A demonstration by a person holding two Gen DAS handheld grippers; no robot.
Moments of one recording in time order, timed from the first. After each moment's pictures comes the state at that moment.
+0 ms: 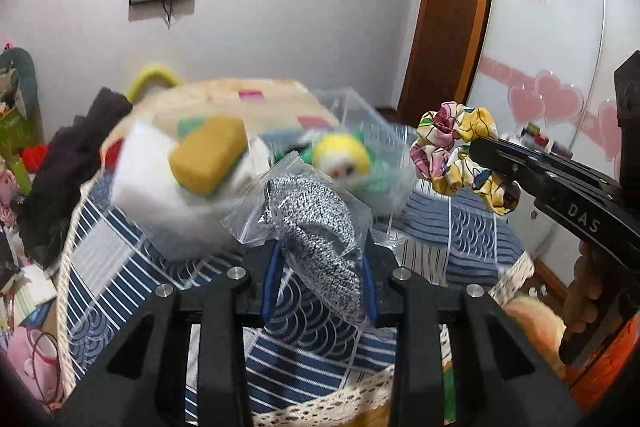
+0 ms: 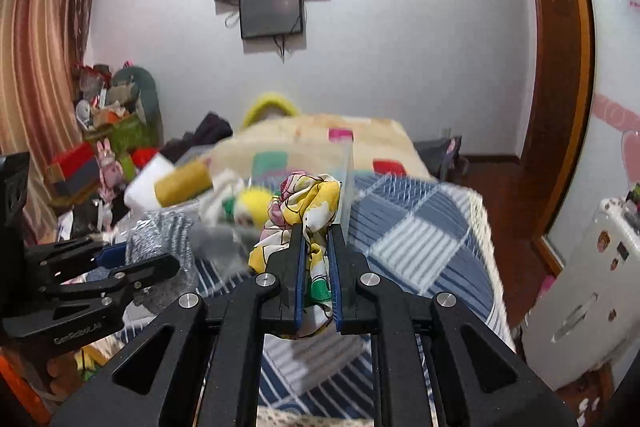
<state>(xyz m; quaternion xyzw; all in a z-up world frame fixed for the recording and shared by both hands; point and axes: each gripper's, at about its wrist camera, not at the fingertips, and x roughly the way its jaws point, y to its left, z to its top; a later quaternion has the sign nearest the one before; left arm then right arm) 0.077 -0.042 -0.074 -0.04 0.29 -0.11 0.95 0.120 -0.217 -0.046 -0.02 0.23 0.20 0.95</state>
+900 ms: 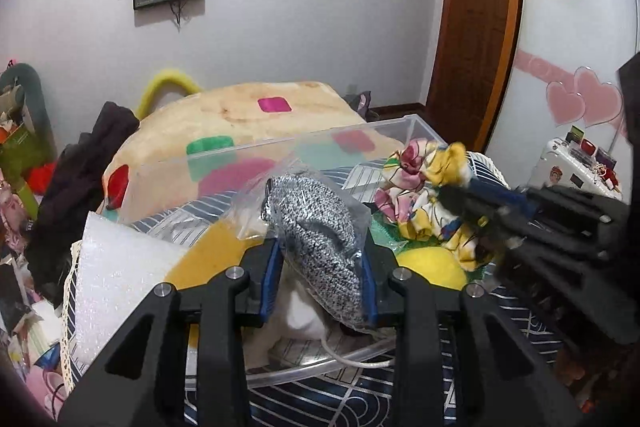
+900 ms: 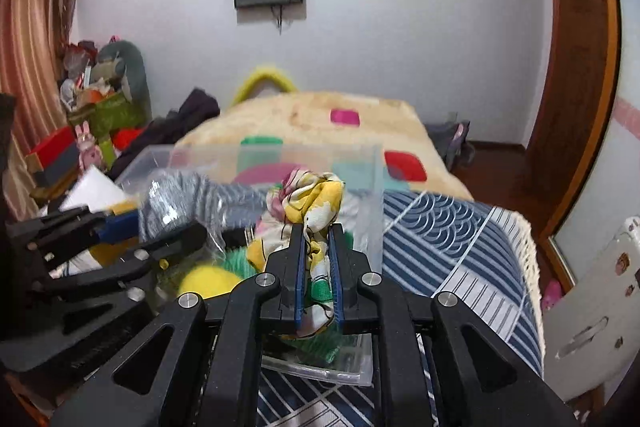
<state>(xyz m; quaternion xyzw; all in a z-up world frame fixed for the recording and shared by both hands) 0.198 -0.053 -0.082 -0.01 0.30 -0.06 0.95 0.208 -0.160 -0.078 -0.05 0.29 0.19 0.94</state>
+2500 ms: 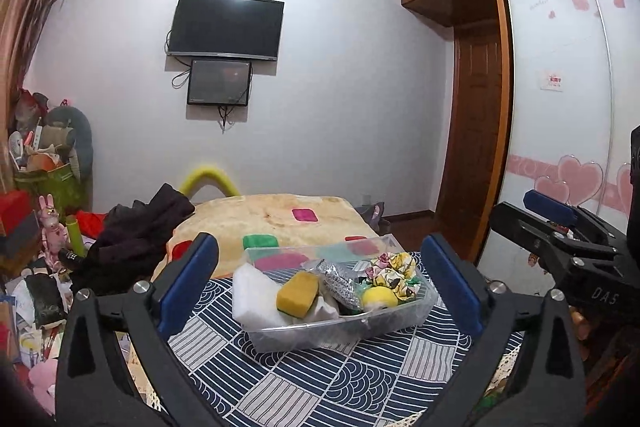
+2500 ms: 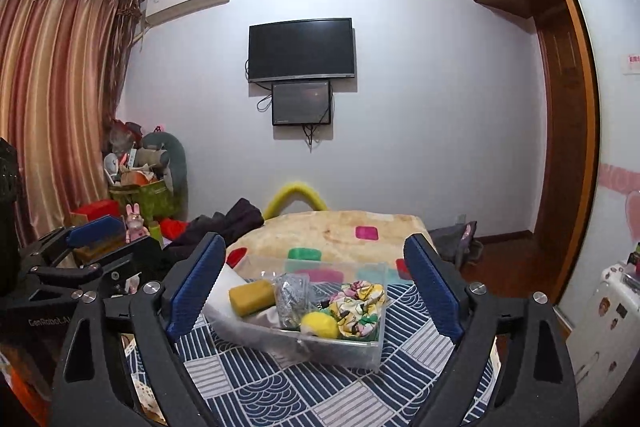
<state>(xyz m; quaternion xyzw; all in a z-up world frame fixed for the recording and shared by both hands) 0.009 -0.012 0.027 -0.04 0.10 -0.02 0.99 0.073 -0.185 0.020 -0.01 0.08 0.24 0.97</state>
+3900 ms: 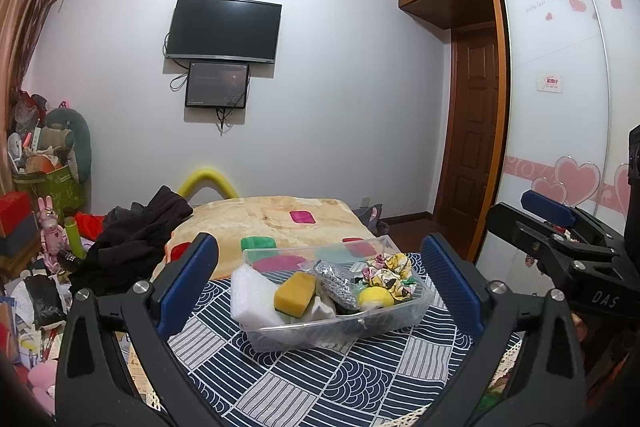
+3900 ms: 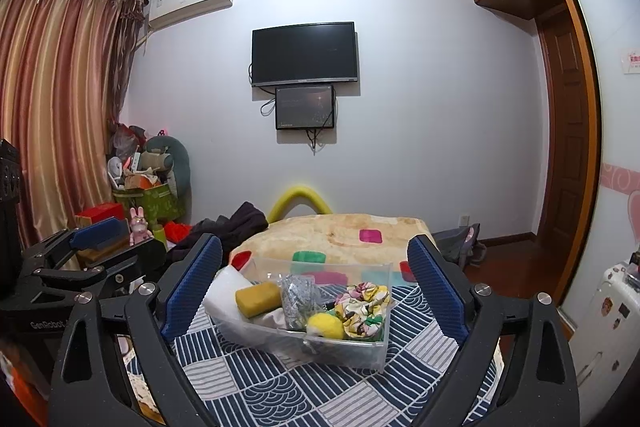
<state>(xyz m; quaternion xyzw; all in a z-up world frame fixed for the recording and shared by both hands) 0.004 -0.014 0.031 -0.04 0.10 -0.02 0.99 0.059 -0.184 0.022 -0.01 0.08 0.24 0.97</state>
